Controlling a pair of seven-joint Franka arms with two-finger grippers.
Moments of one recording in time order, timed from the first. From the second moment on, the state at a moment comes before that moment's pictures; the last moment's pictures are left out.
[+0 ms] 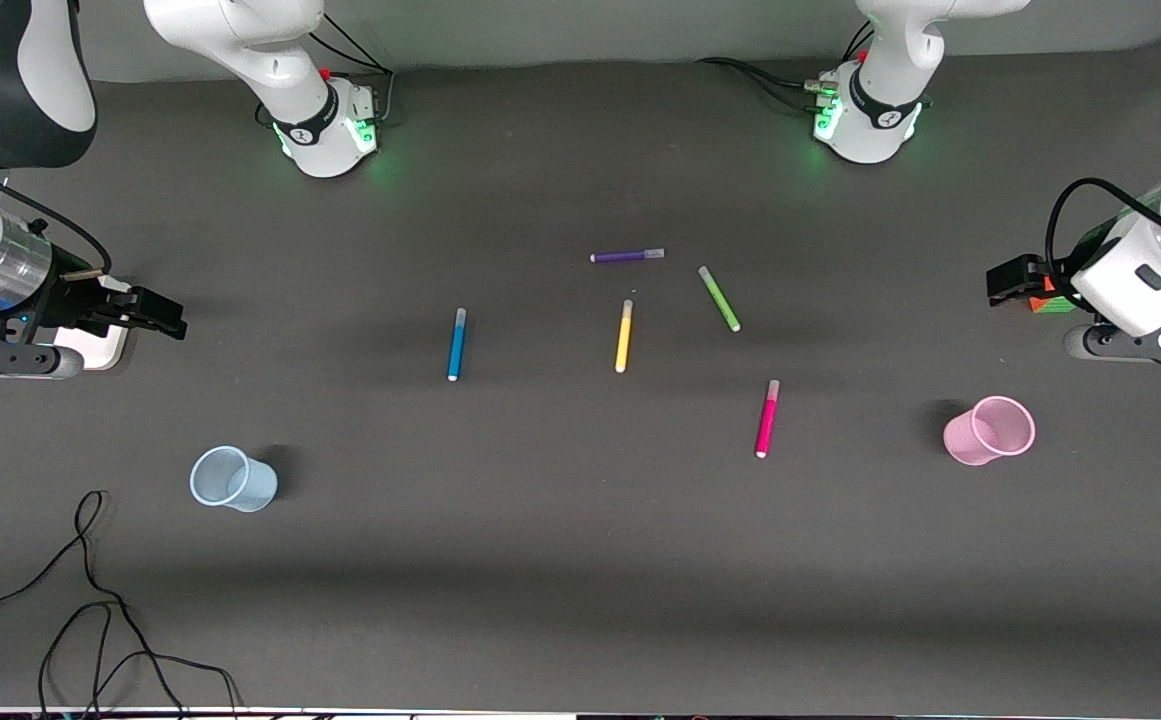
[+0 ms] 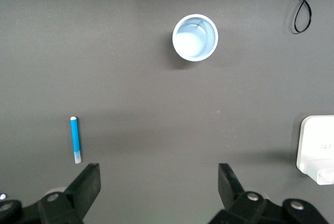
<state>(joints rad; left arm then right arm) -0.02 0.11 -0.07 -1.54 0.04 1.47 -0.02 0.09 0.05 -0.06 -1.70 -0.01 1.67 0.11</state>
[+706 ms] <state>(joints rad) -0.02 0.11 -0.07 -1.54 0.04 1.47 -0.02 0.09 0.06 -0.06 -1.67 -0.01 1.67 0.11</state>
